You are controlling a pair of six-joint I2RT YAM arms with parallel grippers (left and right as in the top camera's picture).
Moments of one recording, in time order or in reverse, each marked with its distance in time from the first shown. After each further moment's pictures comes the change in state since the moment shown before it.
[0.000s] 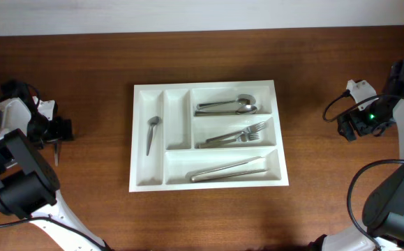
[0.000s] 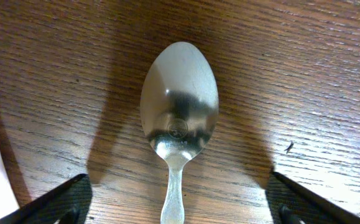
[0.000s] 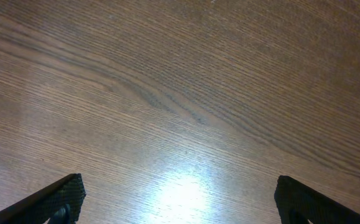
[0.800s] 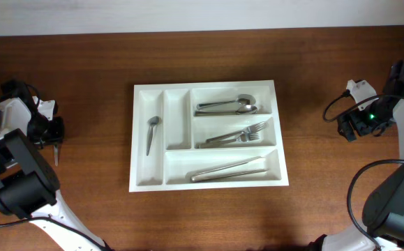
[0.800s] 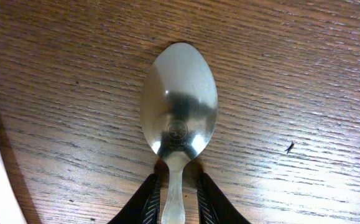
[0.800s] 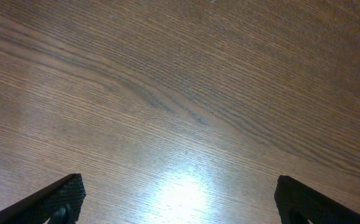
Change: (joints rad) left arm 0.000 0.000 0.000 -0.001 0.000 0.010; right arm 0.000 0.000 0.000 0.000 0.000 0.000
